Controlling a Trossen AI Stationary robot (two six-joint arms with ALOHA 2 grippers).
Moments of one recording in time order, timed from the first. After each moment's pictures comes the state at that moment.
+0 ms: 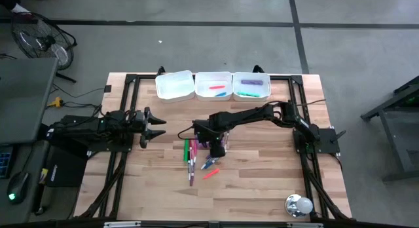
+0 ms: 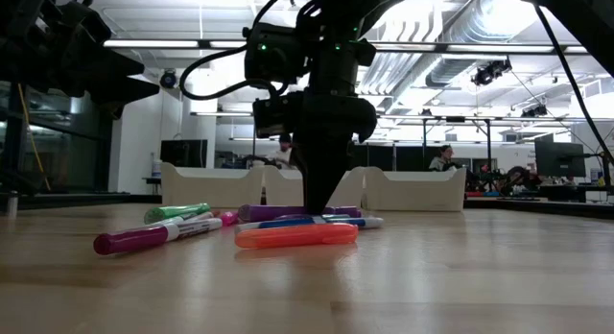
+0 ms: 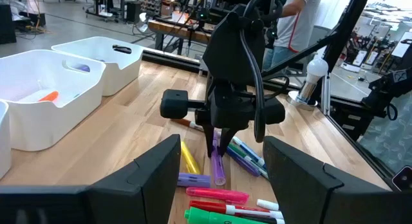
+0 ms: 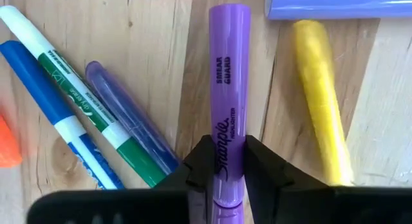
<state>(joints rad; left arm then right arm) 0.04 0.01 0.07 -0.11 -0.01 -0.21 -0.01 2.24 1.70 -0.85 -0.15 -0.11</state>
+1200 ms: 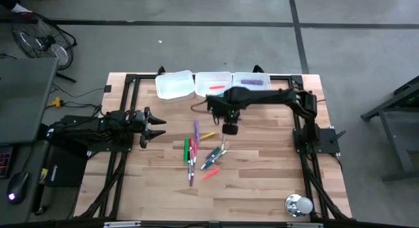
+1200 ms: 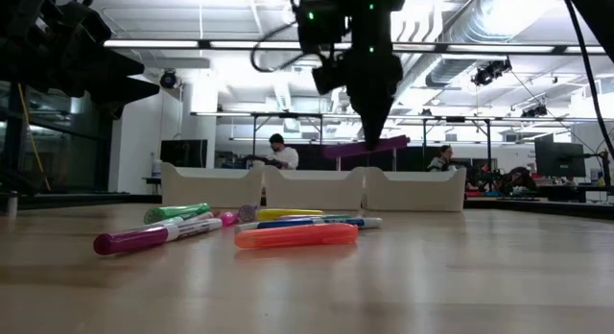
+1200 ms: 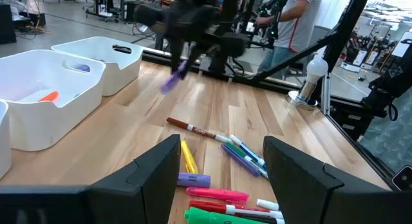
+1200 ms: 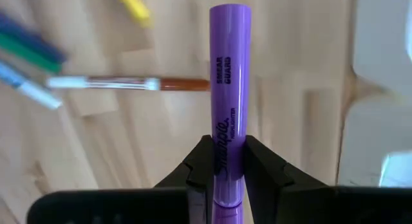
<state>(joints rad) 0.04 0.01 0.07 -0.11 -0.01 -0.21 -0.18 1.99 1.70 -1.24 0.11 0.00</state>
